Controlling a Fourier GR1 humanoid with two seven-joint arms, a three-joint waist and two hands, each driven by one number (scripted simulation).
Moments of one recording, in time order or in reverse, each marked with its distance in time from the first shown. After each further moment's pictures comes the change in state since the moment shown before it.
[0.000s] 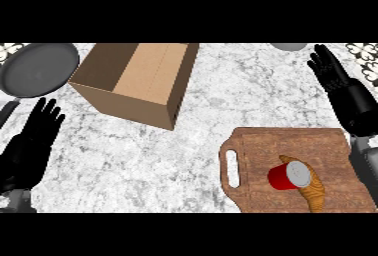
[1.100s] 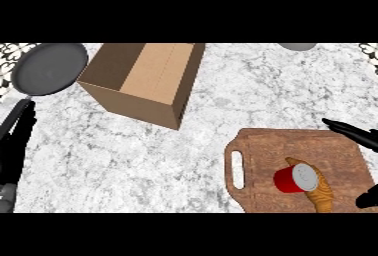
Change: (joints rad) left arm -0.043 0.169 -0.059 0.242 -0.389 0.072 -0.060; right arm 0.177 -0.366 0.175 0.211 0.378 0.345 -0.756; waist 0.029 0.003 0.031
